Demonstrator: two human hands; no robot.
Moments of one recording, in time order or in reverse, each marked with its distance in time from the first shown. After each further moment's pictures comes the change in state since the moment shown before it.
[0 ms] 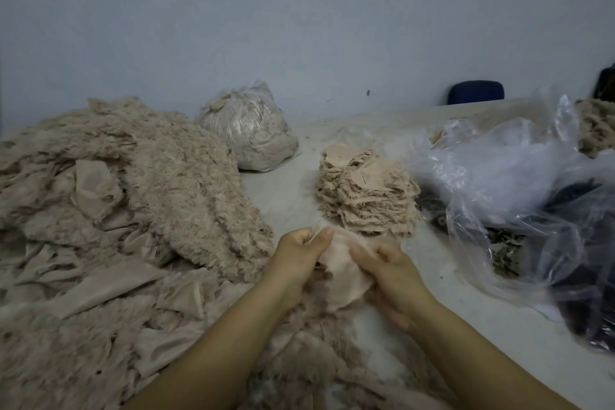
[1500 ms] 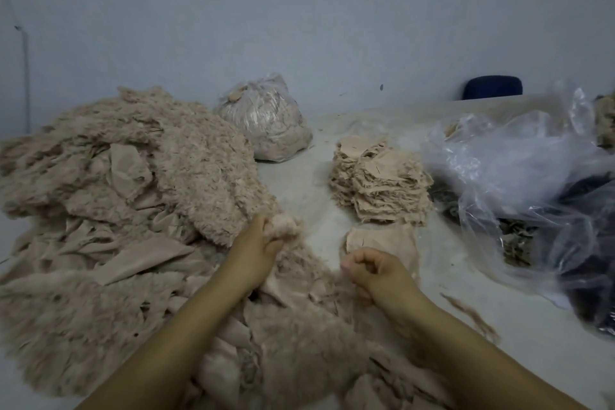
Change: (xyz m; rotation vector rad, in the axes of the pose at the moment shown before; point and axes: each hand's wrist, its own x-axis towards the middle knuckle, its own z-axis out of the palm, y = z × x) left_hand -0.016 -0.004 -0.090 0.922 0.187 0.267; right_hand -0.035 0.014 0.023 -0.362 -0.161 -0.079
